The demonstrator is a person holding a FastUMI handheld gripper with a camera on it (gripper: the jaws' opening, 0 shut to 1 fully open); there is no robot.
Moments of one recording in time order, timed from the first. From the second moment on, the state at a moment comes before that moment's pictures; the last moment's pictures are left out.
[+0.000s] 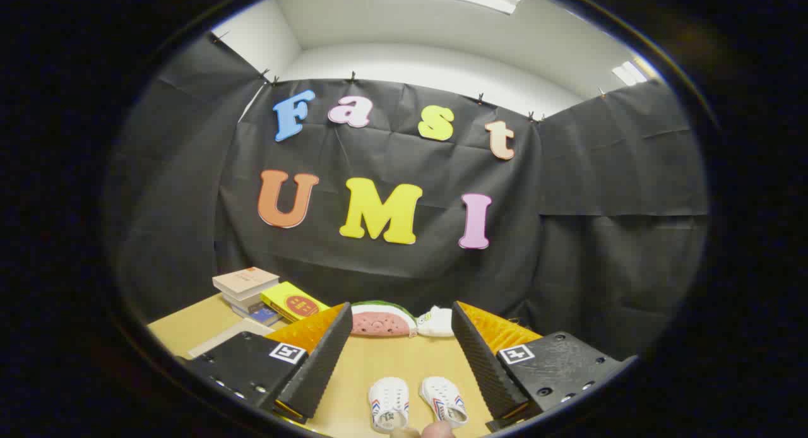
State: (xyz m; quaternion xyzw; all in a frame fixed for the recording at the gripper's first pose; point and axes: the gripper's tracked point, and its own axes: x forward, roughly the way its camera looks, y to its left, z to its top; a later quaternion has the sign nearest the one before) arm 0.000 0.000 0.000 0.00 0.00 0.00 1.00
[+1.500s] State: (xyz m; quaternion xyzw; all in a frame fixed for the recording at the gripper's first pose) arm 0.005 0.022 0.008 0.03 0.01 0.06 1.00
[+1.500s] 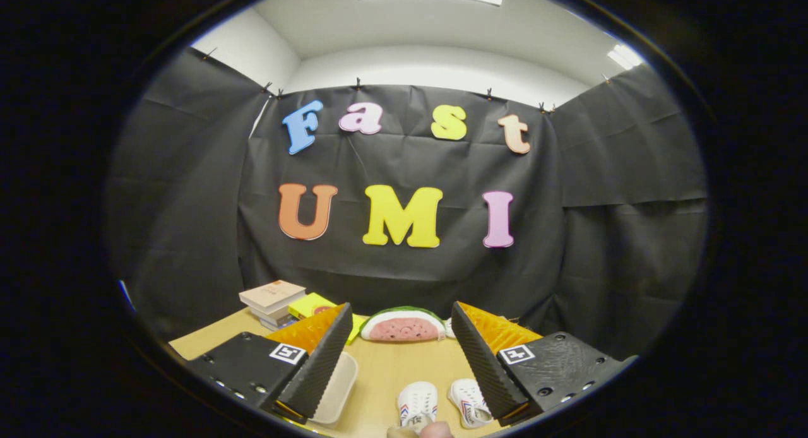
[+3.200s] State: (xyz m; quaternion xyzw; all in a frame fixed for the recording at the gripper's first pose) arm 0.031 0.171 -0.228 0.41 0.43 0.29 0.75
